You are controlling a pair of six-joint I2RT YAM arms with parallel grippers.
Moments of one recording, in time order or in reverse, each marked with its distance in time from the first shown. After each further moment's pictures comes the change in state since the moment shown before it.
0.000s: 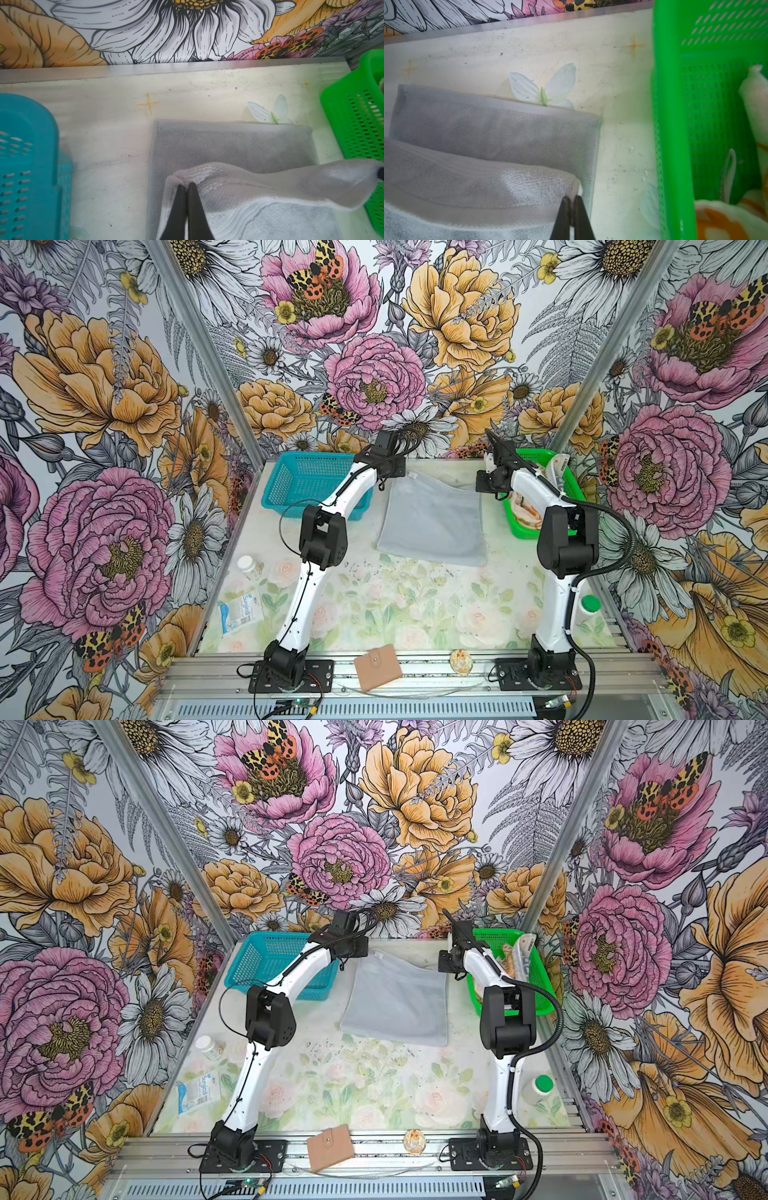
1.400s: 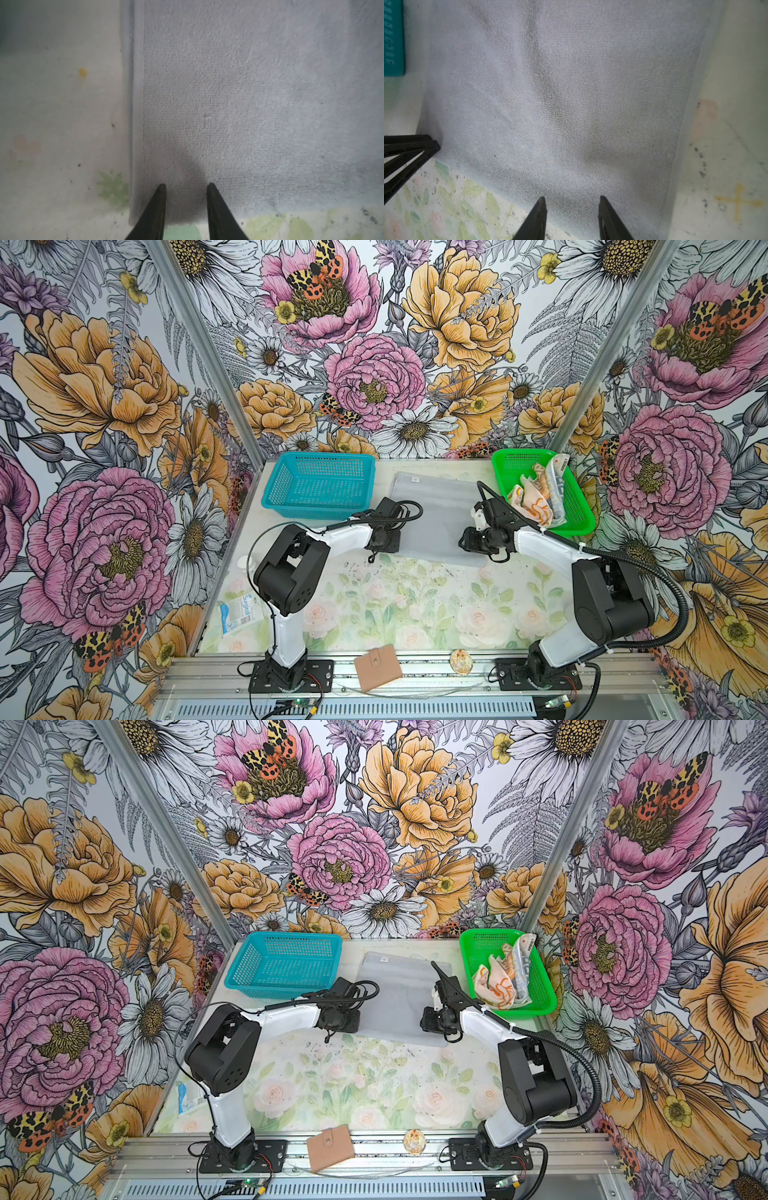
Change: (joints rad) left arm -0.198 -0.655 -1.290 0.250 -0.077 -0.137; right arm 0.201 -0.552 -0.896 0.214 -0.175 0.250
